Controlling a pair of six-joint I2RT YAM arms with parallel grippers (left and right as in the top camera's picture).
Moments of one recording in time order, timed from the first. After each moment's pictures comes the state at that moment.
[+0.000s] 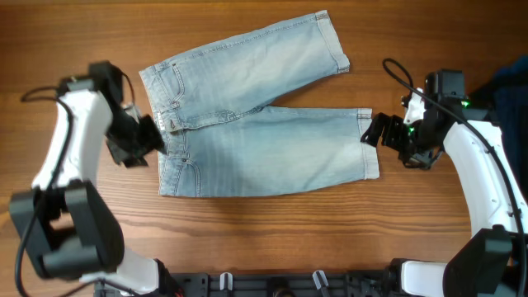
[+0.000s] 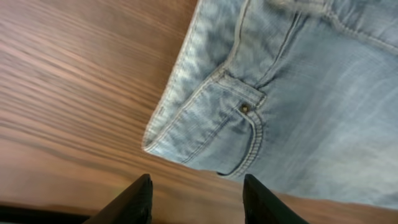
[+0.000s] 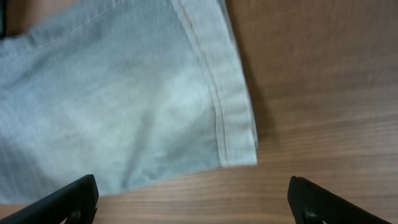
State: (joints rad) left arm 0.15 1.74 1.32 -1.28 0.18 -0.36; right arm -0.11 1.51 1.12 -1.06 -0.28 0.25
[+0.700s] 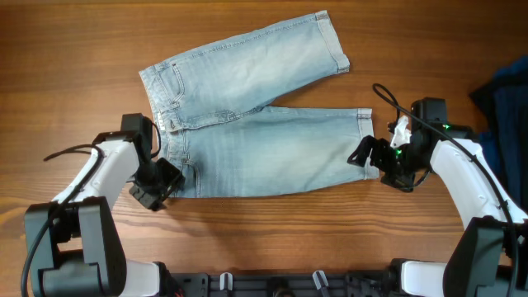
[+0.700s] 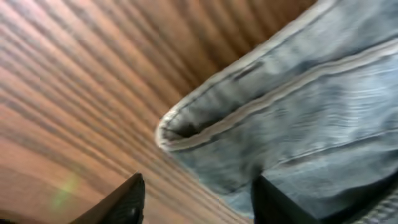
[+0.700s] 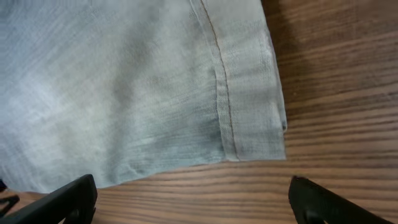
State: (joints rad) left arm 0.08 1.61 0.83 -0.95 0.14 -0.77; right arm -0.11 1.51 0.88 -0.88 -0.39 0.29
